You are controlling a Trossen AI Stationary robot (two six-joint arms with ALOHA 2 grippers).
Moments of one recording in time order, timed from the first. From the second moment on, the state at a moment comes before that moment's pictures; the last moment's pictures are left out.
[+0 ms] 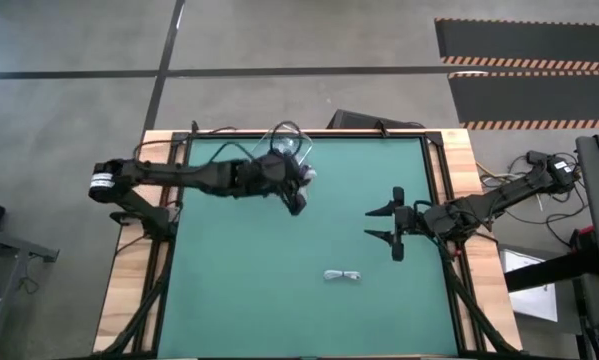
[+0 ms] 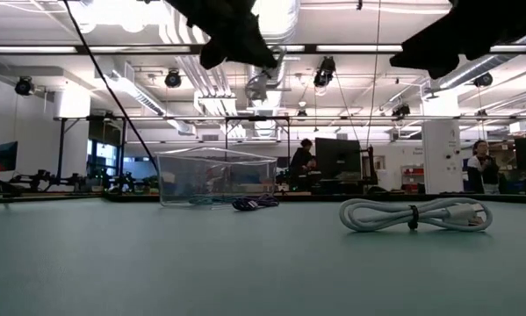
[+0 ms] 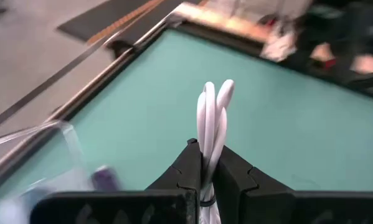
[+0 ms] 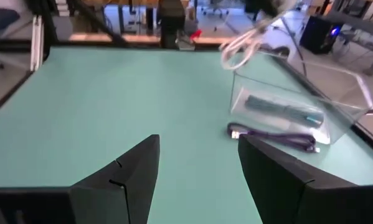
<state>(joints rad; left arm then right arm) 0.08 1.50 1.25 -0.27 -0.29 -0.26 0.36 0.78 0.40 0.04 0.43 0.09</state>
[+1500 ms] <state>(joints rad) 0.51 1.67 1.31 -0.59 -0.12 -0.25 0.36 0.76 0.40 0.00 0.39 0.12</state>
